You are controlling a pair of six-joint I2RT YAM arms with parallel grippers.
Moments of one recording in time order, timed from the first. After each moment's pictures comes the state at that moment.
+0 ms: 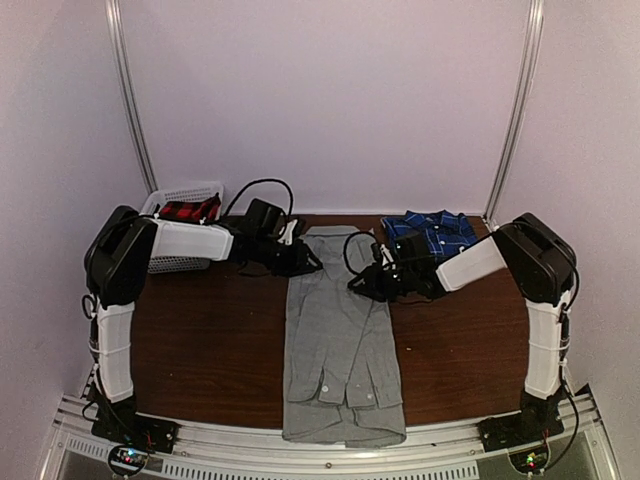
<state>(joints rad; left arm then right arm) -0.61 2.10 1.44 -0.07 0.49 -0.58 0.53 2.07 1.09 0.37 -0.51 0.79</state>
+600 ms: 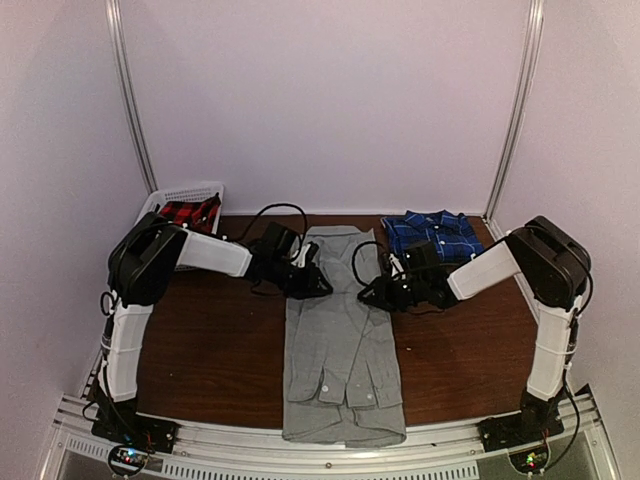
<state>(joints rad) -0.66 2.24 1.45 0.00 0.51 -0.62 0.53 1.97 0.94 0.37 -0.49 0.76</state>
